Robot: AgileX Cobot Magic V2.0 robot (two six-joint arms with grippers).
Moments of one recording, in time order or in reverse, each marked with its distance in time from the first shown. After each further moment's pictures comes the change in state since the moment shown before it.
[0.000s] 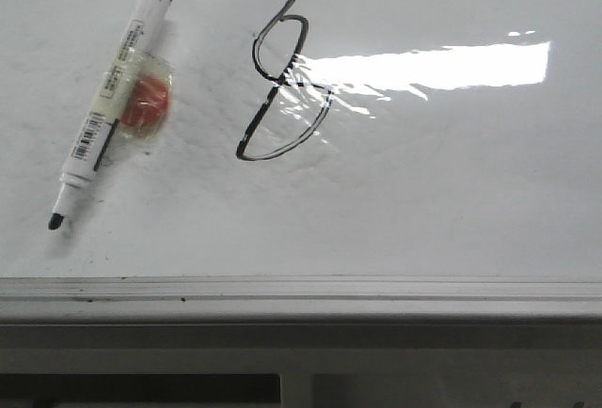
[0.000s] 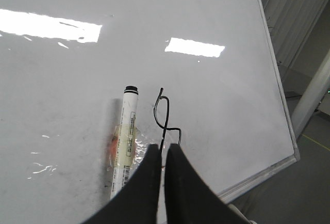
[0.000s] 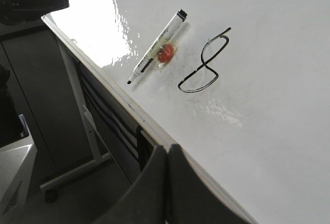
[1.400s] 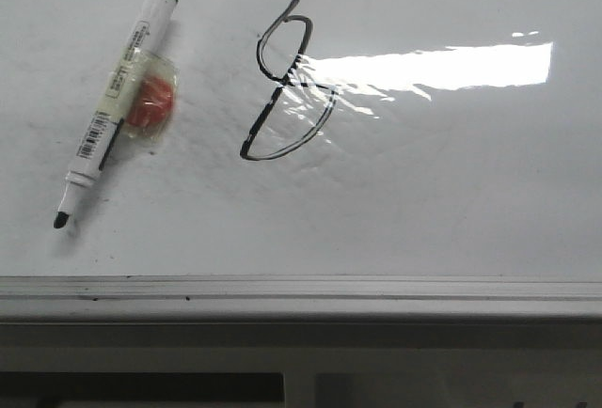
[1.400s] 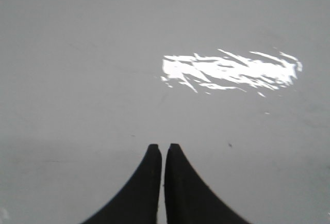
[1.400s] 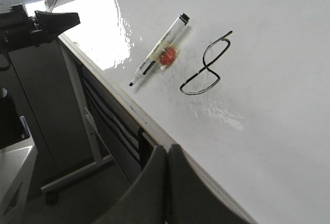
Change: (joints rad) left arm 0.689 -0.208 0.239 0.227 -0.048 0.000; right arm 0.000 -0.011 0.001 0.000 0.002 0.000
